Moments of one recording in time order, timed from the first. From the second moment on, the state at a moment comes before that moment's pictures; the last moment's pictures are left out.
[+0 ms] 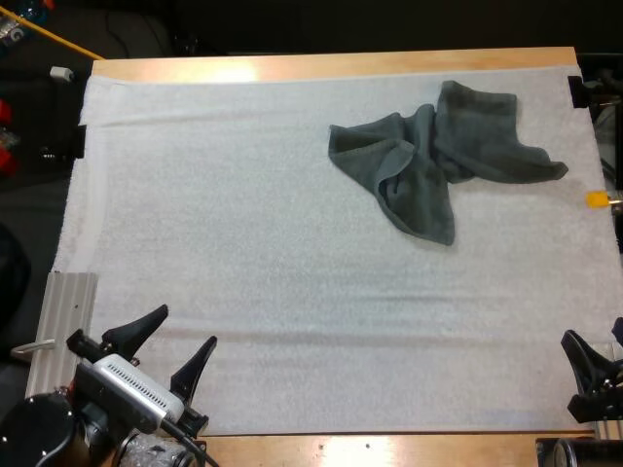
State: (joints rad) left arm -0.31 0.24 -0.86 1.03 0.26 -1.64; right arm -0.04 0.27 -0.98 1.27 -0.38 -1.79
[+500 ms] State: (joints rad) left arm -0.32 0.31 -0.92 1.04 0.28 -1.64; right arm -0.04 0.56 -1.11 1.27 -0.59 -1.73
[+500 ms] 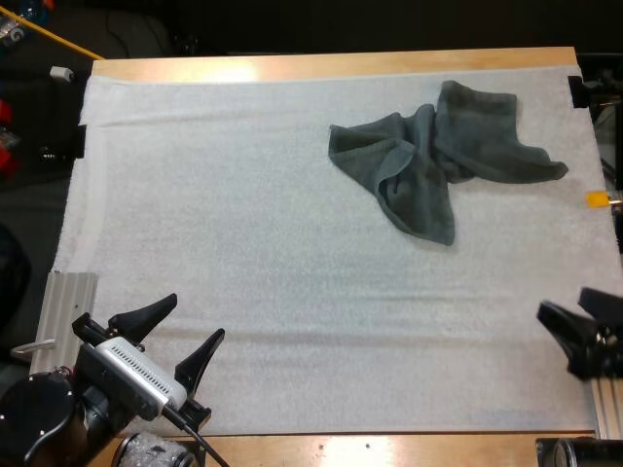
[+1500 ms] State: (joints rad) left arm -0.32 0.31 -0.92 1.11 0.28 -1.64; right arm 0.50 1.41 -1.11 0.59 -0.06 -1.30
